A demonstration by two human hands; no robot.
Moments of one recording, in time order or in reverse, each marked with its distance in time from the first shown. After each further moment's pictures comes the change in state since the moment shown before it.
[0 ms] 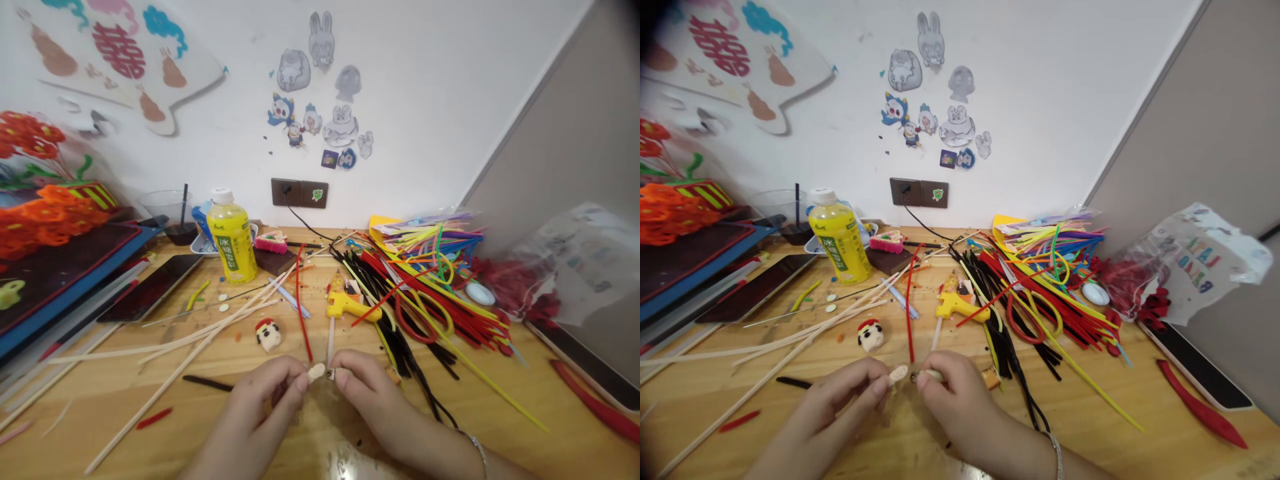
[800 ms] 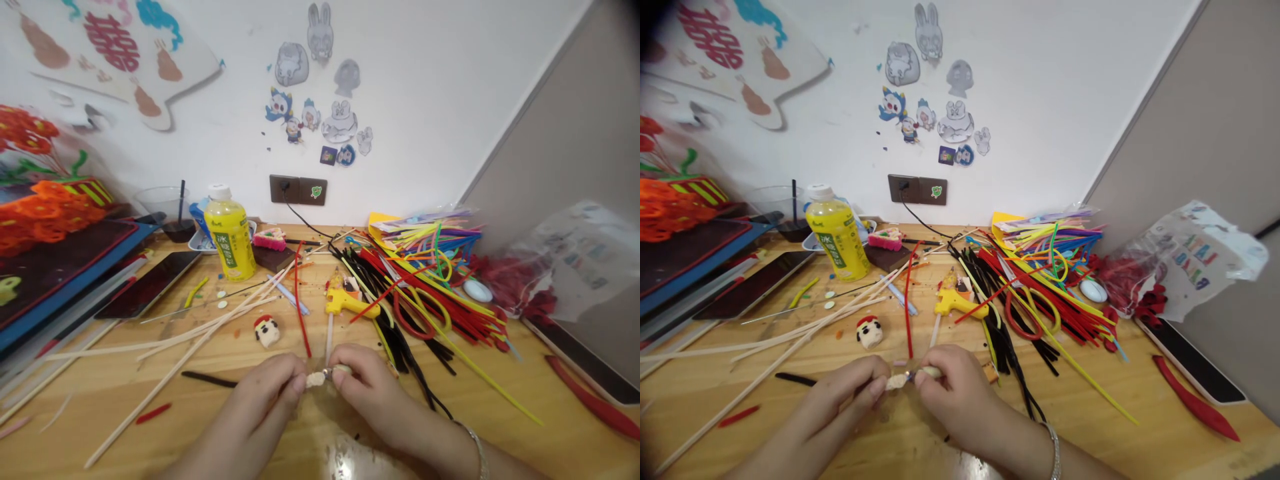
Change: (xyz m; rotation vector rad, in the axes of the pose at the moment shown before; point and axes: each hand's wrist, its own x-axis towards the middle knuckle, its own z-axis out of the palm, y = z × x) left_hand -0.003 -0.006 -0.001 0.051 -0.104 0.096; right_hand 0.003 0.001 -0.004 -0.159 -0.006 -0.060
